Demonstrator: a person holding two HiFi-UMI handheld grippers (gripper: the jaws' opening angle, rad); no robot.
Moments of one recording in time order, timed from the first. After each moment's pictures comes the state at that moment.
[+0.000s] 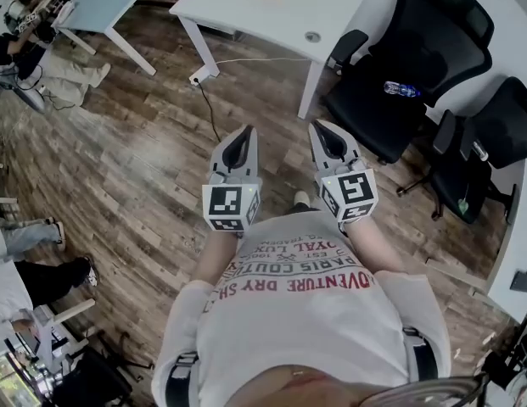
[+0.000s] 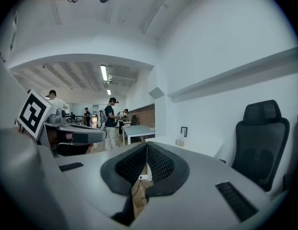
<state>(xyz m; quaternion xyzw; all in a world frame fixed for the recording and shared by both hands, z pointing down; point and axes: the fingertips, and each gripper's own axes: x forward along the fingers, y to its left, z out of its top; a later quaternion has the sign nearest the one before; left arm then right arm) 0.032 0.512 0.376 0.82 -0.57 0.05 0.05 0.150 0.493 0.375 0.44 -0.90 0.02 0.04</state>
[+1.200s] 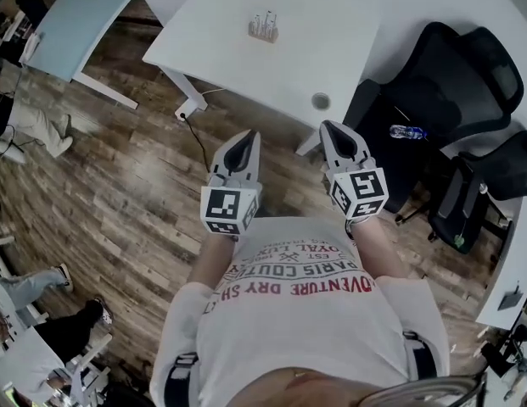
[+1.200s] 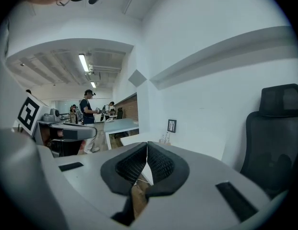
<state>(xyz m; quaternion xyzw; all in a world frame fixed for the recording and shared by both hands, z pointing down) -0.012 0.174 0.396 0.85 -0.51 0.05 0.09 0.126 0.151 0.405 0.49 -0.86 0.08 0.08</state>
